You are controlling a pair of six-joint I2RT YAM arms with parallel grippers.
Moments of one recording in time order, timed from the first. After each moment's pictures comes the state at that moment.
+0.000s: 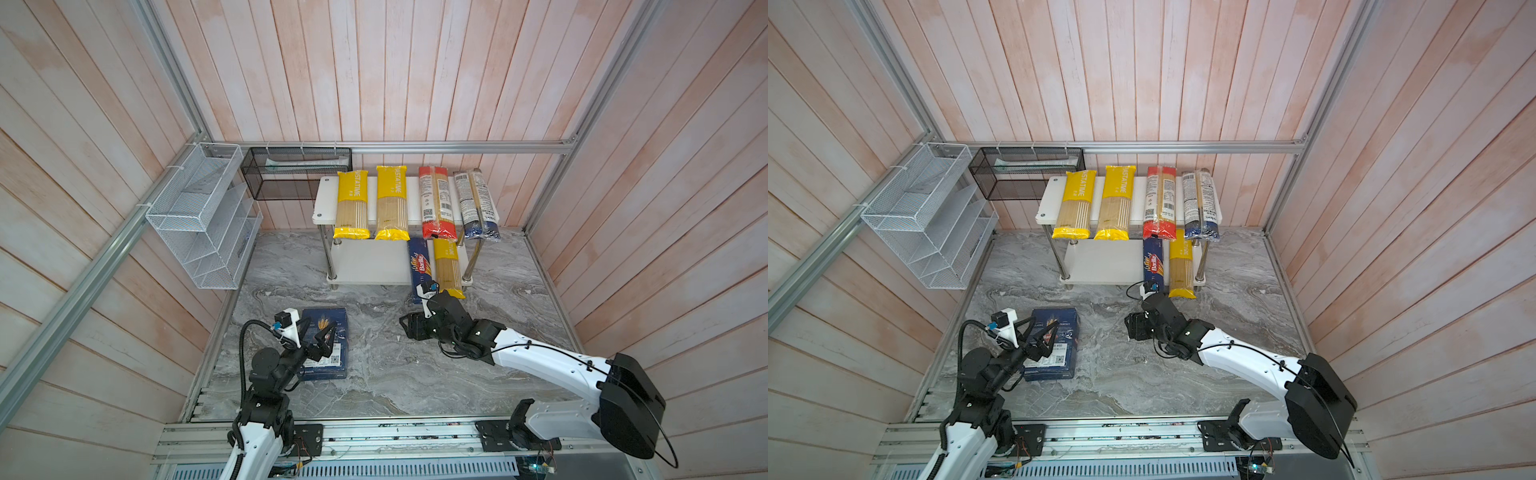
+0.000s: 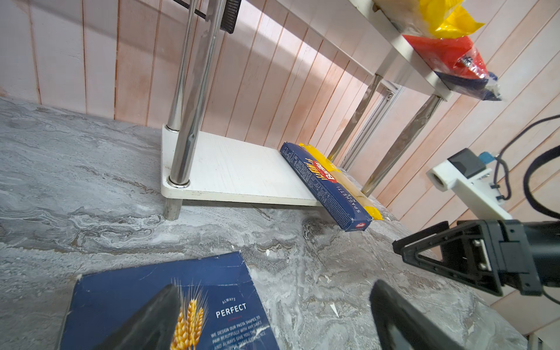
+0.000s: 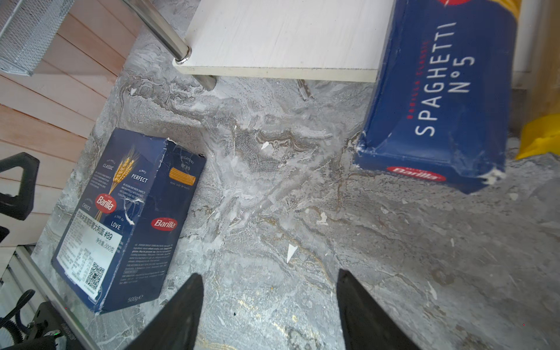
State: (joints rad) left arm -0.11 0.38 0.05 0.28 0.41 -0.38; right arm 0.87 1.31 0.80 -0.18 0.07 0.61
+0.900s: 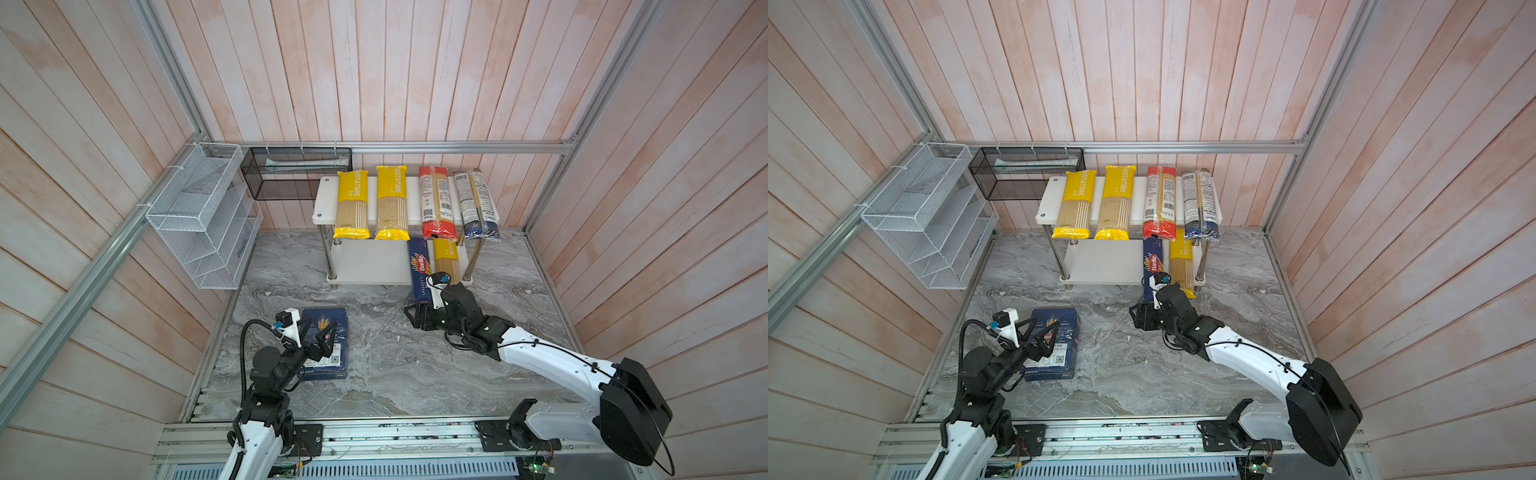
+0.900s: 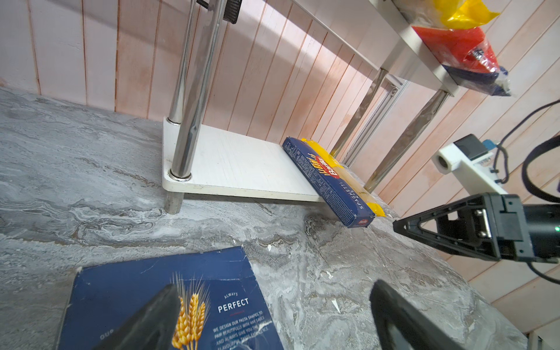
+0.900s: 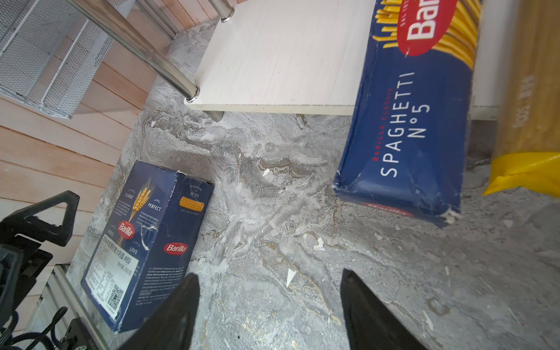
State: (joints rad) left arm -0.11 0.41 0.05 0.28 0.41 -0.38; right arm 0.74 1.29 0.77 -0.08 -0.05 0.60
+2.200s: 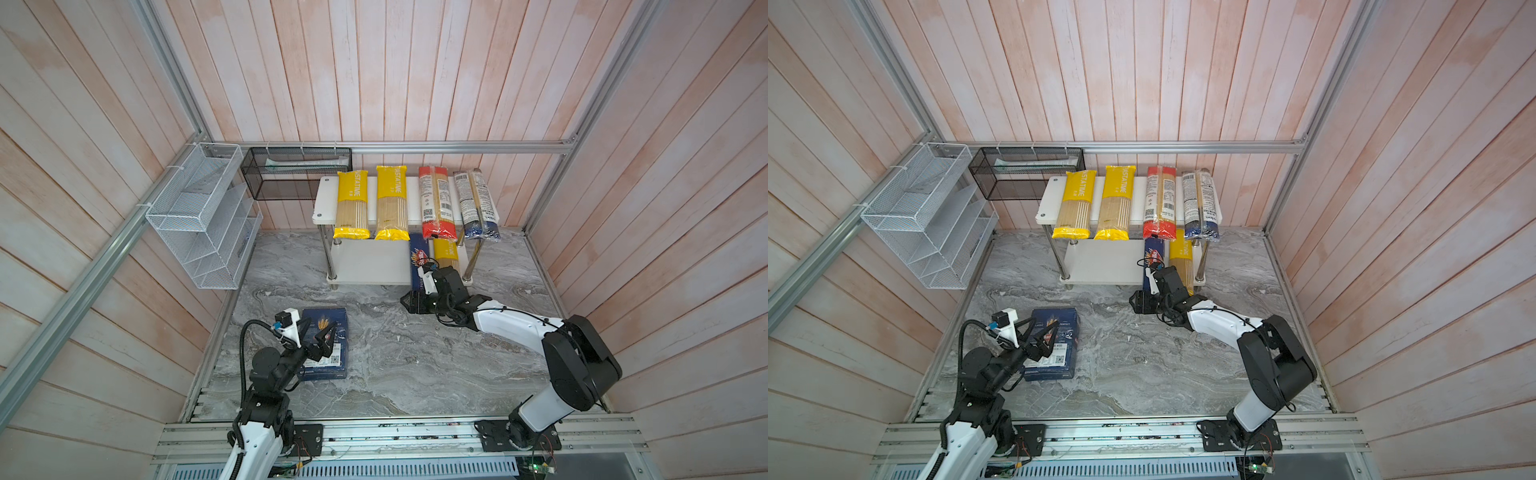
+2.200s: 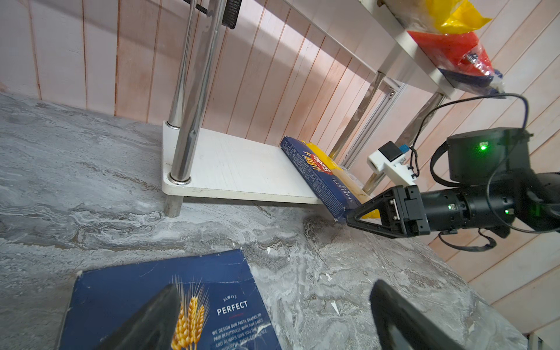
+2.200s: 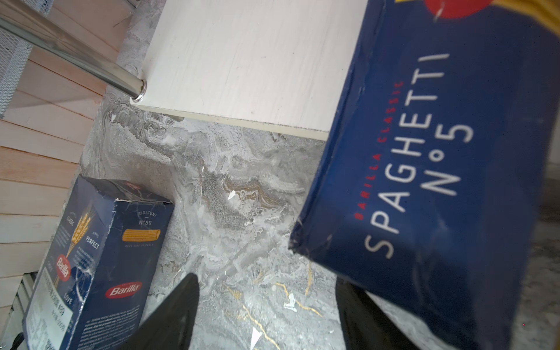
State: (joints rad) left arm -0.11 0.40 0.05 0.28 0.41 -0.38; right arm 0.60 1.61 0.93 -0.04 -0.20 0.50
